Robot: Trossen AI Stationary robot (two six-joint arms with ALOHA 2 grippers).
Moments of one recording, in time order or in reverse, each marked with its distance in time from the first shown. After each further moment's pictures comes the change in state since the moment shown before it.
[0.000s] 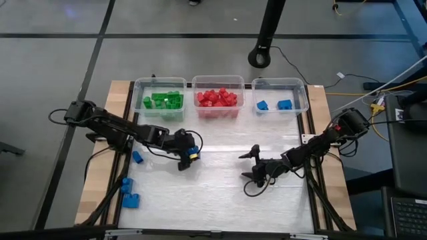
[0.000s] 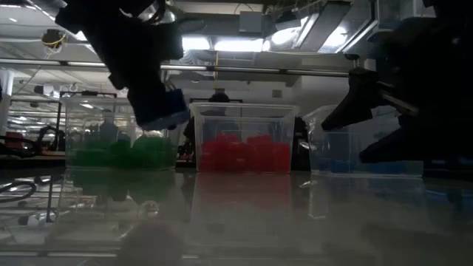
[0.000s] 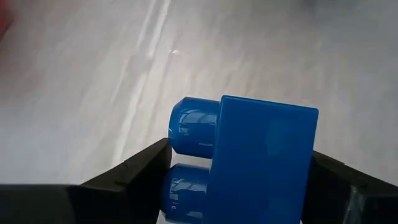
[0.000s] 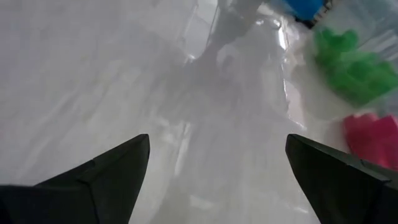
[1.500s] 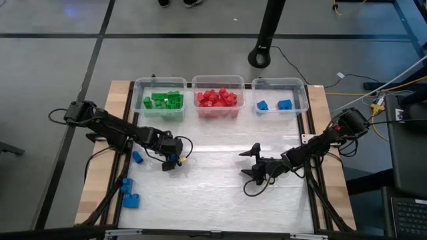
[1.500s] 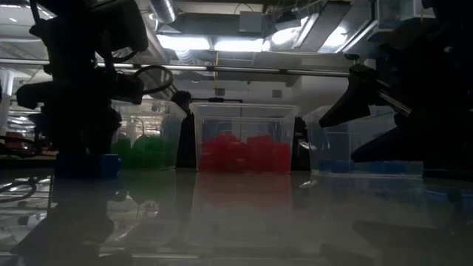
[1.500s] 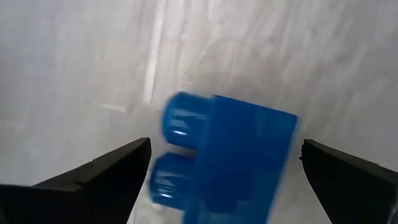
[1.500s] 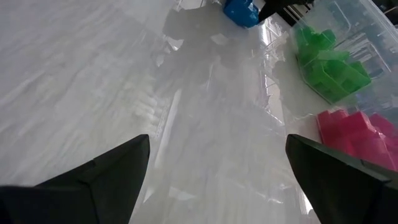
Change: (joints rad) left arm -0.002 -0.002 -0.095 -0.339 0.025 0.023; right arm 0.000 0.000 0.000 -0.005 0.074 -0.055
